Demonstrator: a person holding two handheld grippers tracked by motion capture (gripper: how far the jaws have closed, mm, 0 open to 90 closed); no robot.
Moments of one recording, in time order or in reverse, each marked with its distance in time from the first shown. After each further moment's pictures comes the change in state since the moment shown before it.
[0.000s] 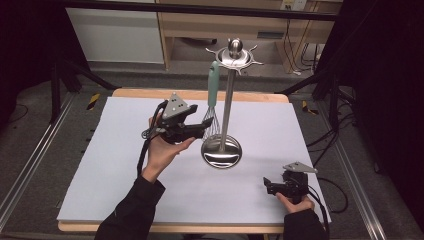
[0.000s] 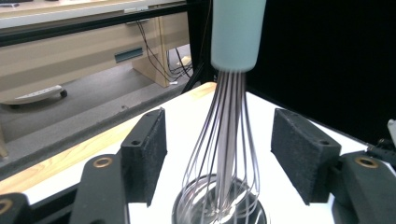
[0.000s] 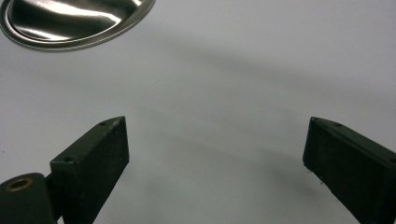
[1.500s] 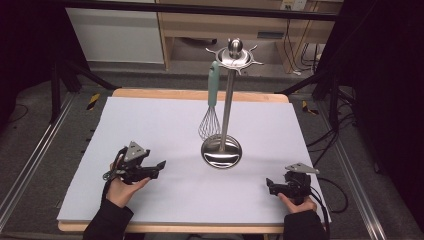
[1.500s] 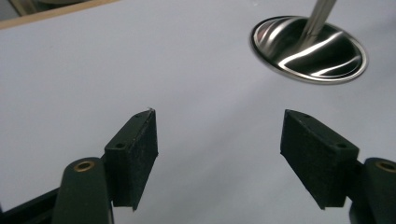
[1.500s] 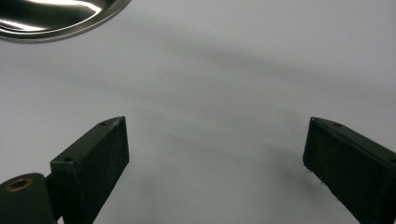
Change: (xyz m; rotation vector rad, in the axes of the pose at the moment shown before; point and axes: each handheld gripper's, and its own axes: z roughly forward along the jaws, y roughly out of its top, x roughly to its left) left arm 0.064 -0.171 -0.056 0.269 0.159 -0.118; right arm -0.007 -0.004 -0.001 0.021 -0.033 0.010
